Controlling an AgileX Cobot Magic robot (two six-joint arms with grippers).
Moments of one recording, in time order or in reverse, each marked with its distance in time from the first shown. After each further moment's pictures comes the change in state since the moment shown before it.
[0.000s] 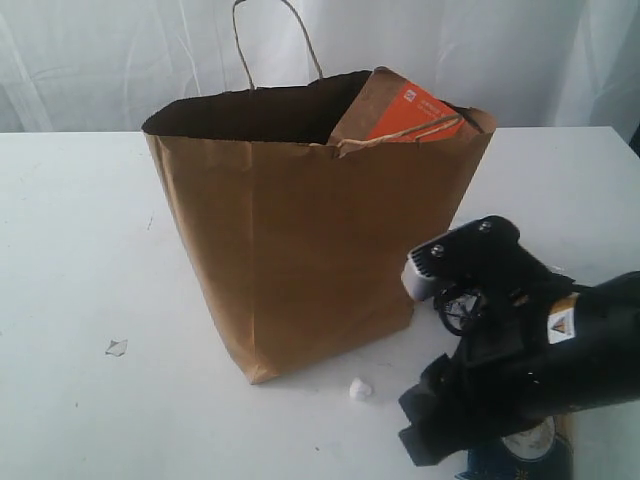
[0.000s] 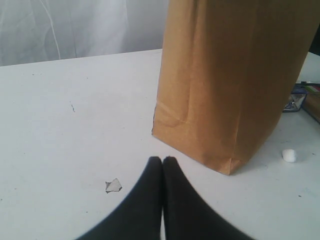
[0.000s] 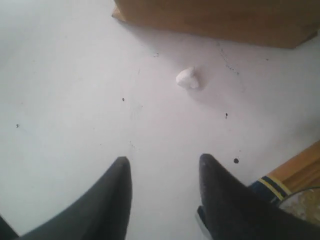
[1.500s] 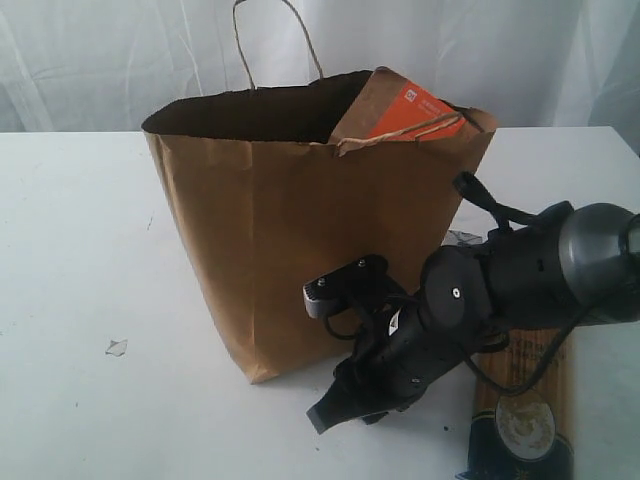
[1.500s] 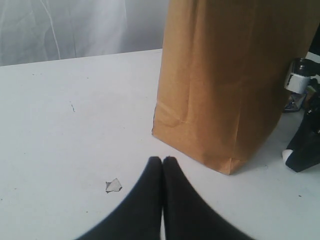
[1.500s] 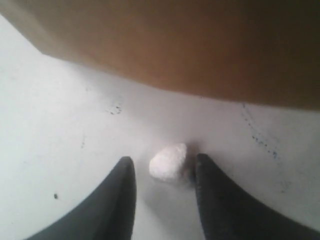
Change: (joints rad) left arm 0.000 0.000 0.000 0.000 0.000 0.000; right arm 0.046 0.585 -0.194 0.026 -0.230 -0.038
